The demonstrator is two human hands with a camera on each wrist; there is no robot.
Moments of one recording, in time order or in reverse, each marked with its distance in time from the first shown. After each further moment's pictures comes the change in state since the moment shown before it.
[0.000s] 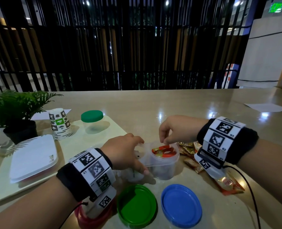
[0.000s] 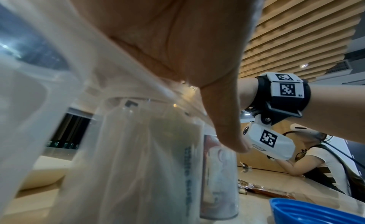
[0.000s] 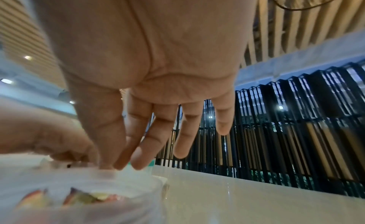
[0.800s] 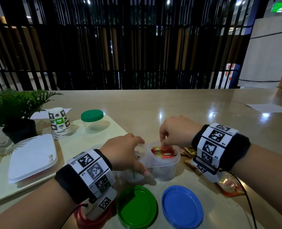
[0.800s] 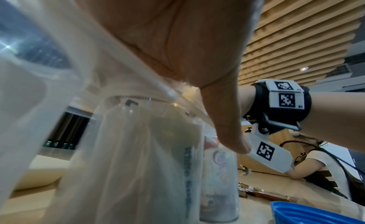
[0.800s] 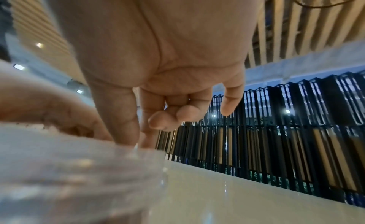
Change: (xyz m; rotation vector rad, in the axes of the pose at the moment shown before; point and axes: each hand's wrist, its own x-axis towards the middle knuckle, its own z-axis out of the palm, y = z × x) left_hand -0.001 0.000 0.000 -0.019 0.015 -0.003; right_hand 0.013 -0.001 0.015 -0.227 0.139 0.057
